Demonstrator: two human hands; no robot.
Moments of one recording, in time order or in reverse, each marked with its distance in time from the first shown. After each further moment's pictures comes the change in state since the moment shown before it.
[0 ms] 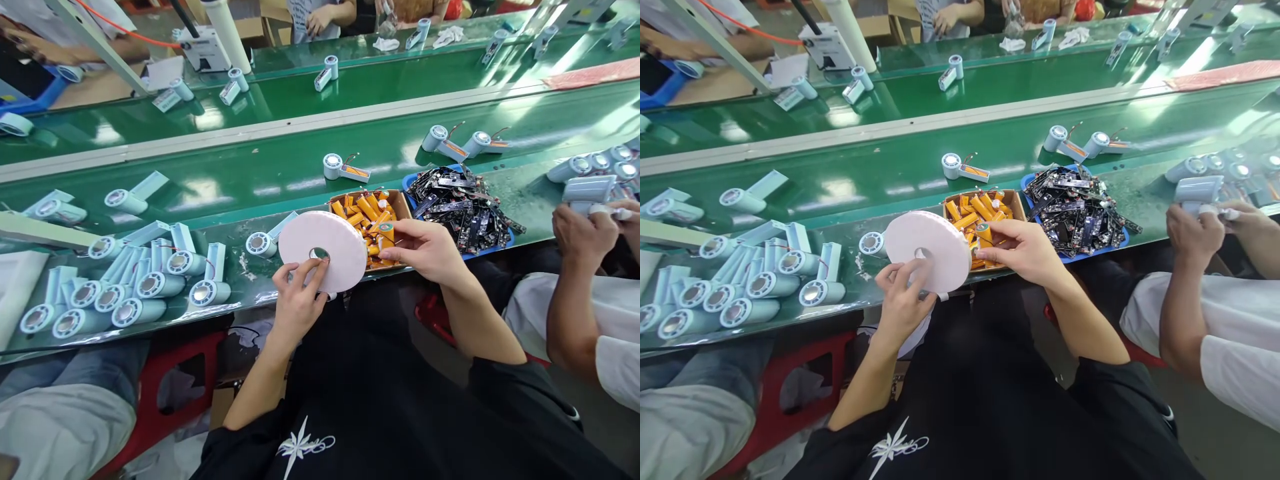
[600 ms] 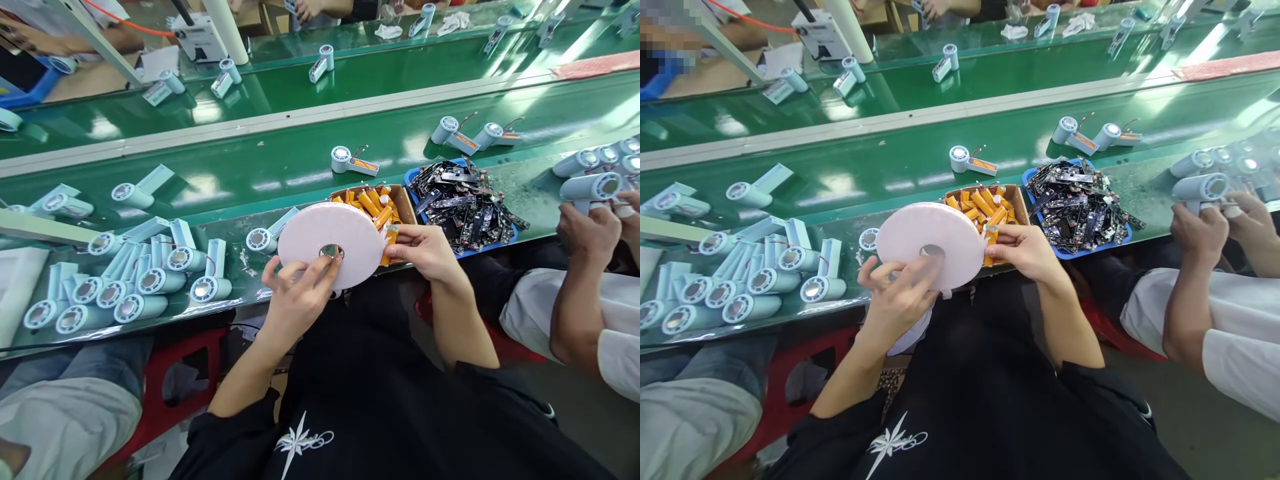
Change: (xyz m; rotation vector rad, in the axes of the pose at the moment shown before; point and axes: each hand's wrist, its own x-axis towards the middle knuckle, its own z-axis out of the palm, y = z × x) left_hand 0.023 0.007 -0.029 0.241 0.004 0.194; right_hand -0.004 0.020 0.017 0.338 -0.038 0.203
